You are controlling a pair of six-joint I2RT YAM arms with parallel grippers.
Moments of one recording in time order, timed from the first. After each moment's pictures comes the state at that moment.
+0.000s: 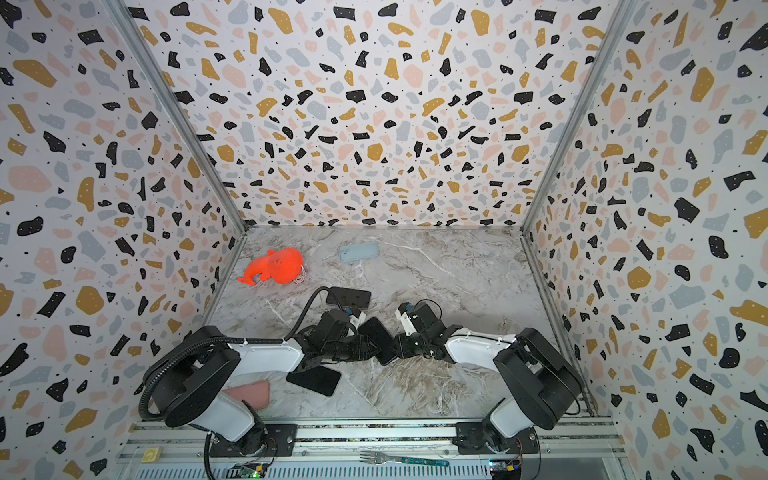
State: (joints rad) left arm -0.75 1.56 0.55 0.20 0.38 -0.75; right arm 0.72 1.49 0.59 -0.01 -0.33 0.45
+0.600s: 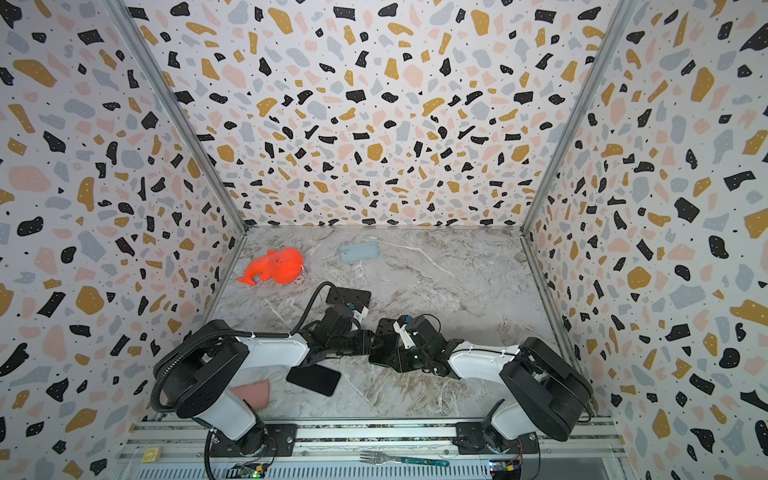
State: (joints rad) left arm -0.74 1.62 0.62 0.20 0.35 -0.73; right arm 0.80 1.41 0.50 0.05 -0.36 0.60
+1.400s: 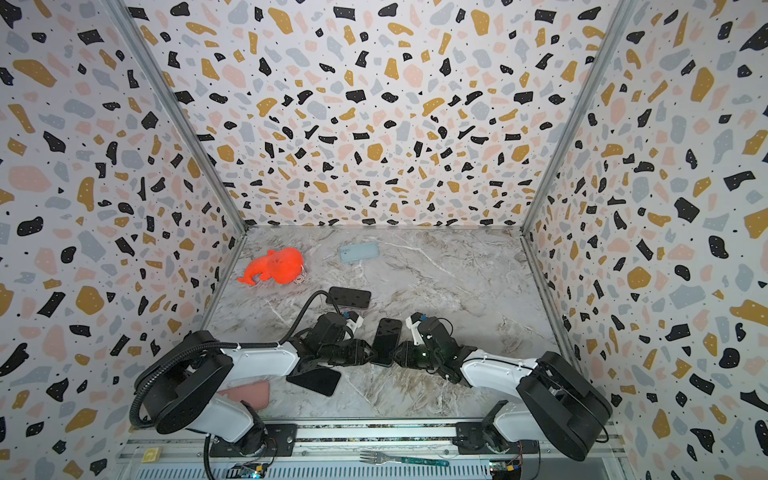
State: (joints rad) left arm -0.74 1.52 0.51 0.18 0.41 -0.75; right arm 0.75 1.33 0.40 0.21 -0.40 0.83
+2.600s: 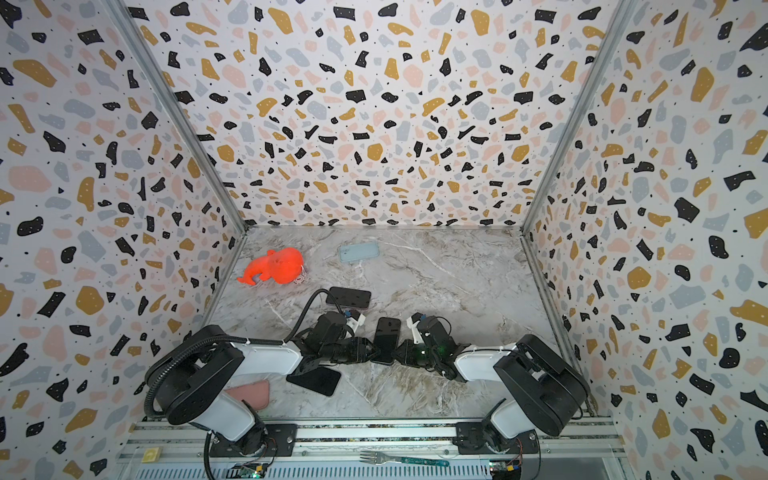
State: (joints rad) left arm -0.73 1.58 0.50 0.30 0.45 -0.77; right arm 0.72 1.47 0.39 0.33 -0.41 0.84
